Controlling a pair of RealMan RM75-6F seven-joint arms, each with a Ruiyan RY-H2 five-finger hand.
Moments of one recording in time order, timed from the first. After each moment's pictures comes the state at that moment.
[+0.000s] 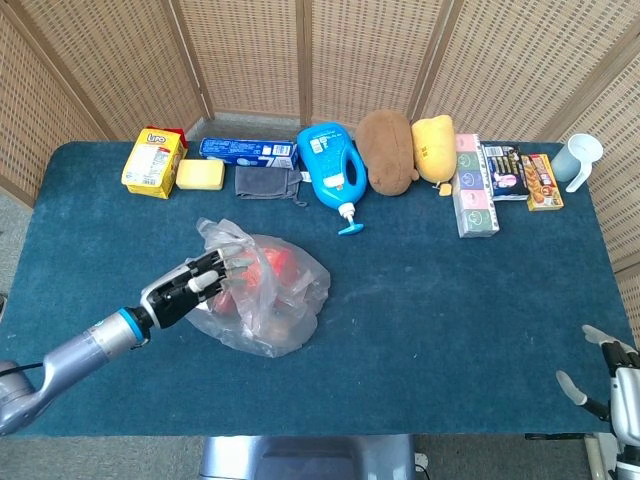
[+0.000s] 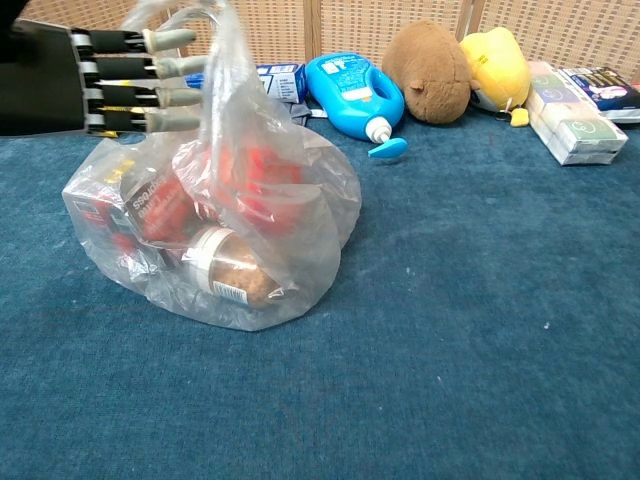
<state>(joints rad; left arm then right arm) -0.82 -1.05 0.02 -1.68 1.66 0.86 -2.09 -0.09 -1.21 0.06 -1.53 -1.50 1.64 0.07</state>
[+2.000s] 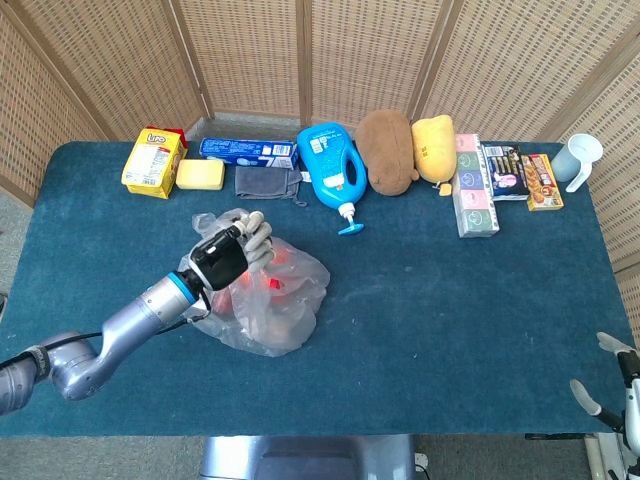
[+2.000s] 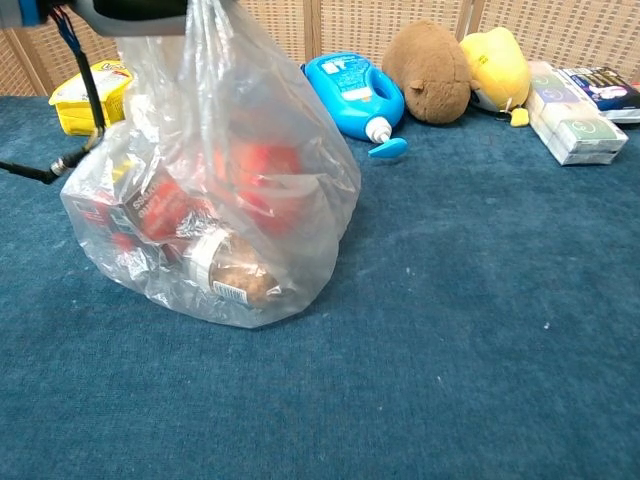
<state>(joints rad) -0.90 -1.17 -0.24 -1.70 1.40 0.79 -2.22 -0.13 -1.20 0.06 -1.51 -1.52 1.69 0.12</state>
